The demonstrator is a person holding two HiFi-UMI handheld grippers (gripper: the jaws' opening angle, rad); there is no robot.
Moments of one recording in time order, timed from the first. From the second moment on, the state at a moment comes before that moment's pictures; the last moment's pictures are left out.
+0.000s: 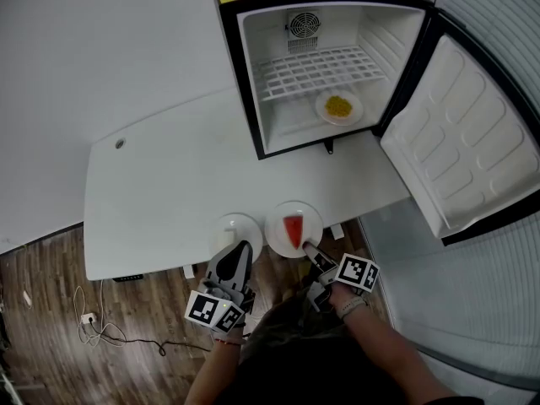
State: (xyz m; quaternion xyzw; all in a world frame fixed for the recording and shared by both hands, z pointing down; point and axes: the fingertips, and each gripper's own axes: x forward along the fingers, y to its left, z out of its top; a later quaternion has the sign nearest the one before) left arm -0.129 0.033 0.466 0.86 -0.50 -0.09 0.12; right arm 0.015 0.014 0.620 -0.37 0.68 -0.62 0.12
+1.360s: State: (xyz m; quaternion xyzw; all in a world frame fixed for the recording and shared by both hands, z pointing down) left arm -0.115 -0.075 0.431 0.86 -0.49 -0.11 0.12; right arm 0.065 -0.066 0.571 -0.38 0.61 -0.66 0.22
